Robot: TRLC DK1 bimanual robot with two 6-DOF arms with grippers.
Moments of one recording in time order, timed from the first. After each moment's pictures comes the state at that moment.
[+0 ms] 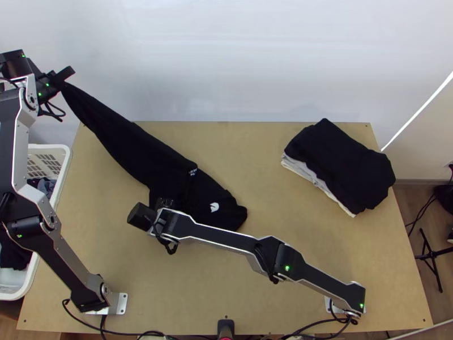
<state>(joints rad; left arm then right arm) 0.29 1.96 2.21 -0.64 0.01 -0.36 1.25 2.52 2.30 -0.62 0.27 1.28</state>
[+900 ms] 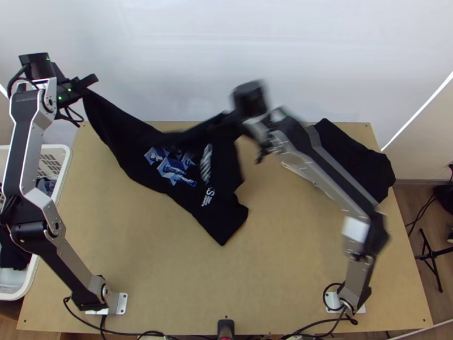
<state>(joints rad) 0.18 1.90 2.12 -0.70 0.01 -0.36 0.72 1.93 2.16 -0.74 0.19 0.23</state>
